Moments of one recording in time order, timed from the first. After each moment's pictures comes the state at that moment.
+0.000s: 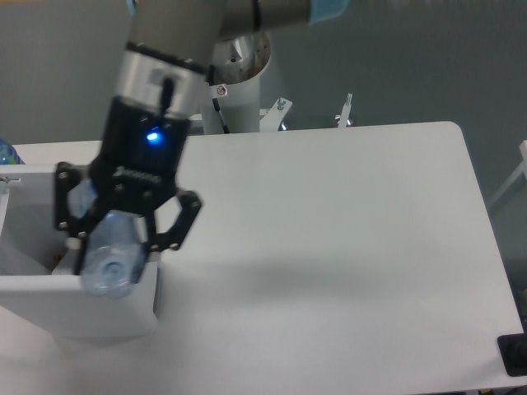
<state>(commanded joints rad) 2.17 -1.89 -1.24 -0.84 1.07 -0.12</state>
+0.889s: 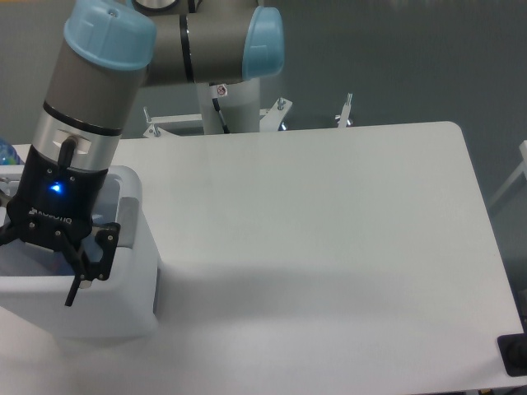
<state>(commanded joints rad) 2.13 -1.92 -1.24 -0.84 1.08 0.03</state>
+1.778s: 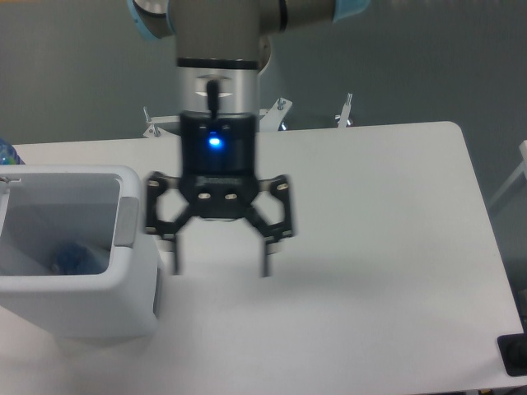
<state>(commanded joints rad) 2.34 -1.85 -1.24 -0.90 1.59 0.48</state>
